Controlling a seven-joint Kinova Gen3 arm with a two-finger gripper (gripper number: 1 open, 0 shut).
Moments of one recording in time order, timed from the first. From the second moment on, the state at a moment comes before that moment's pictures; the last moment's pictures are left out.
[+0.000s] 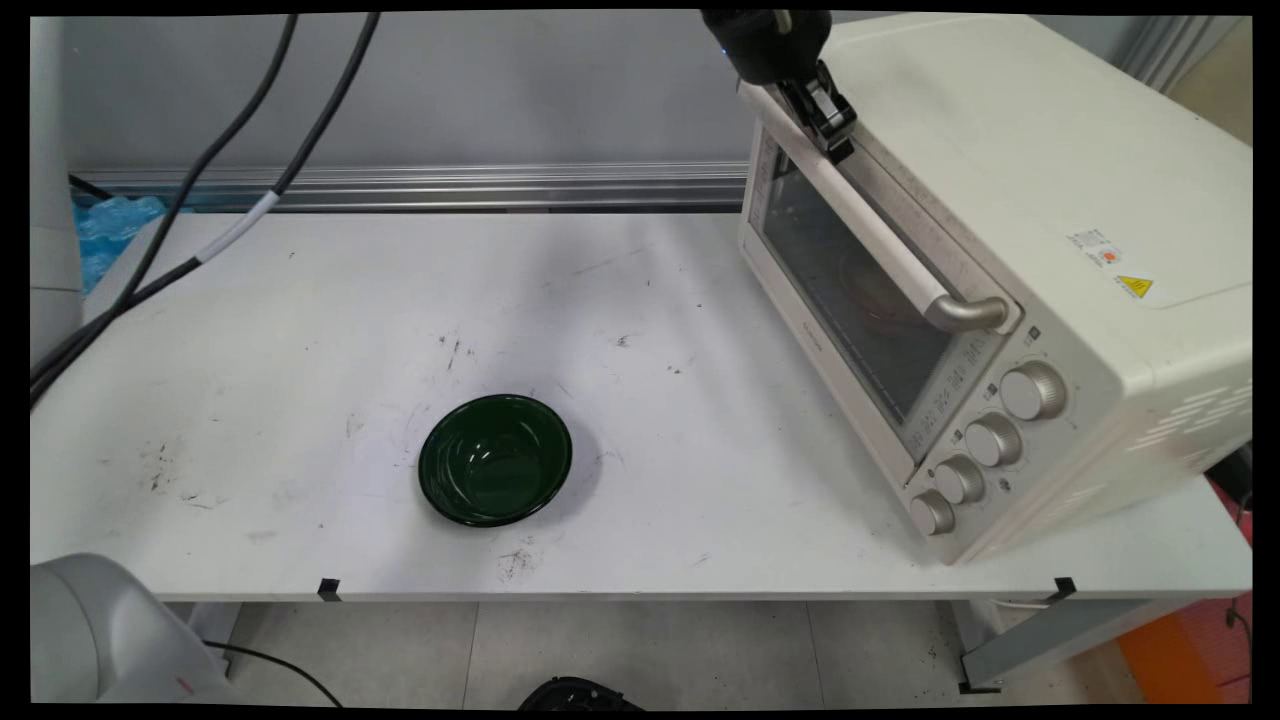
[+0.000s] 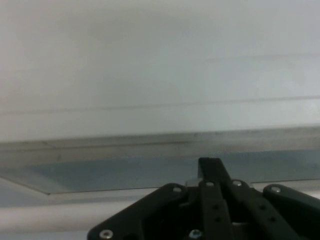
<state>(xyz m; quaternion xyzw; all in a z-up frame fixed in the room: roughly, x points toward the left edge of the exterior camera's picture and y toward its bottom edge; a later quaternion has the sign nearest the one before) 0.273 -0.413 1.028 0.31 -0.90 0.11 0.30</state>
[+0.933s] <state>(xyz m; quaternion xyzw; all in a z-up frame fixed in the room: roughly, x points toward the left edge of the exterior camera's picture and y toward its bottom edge) 0.272 -0.409 1.008 0.32 -0.90 0.09 0.27</state>
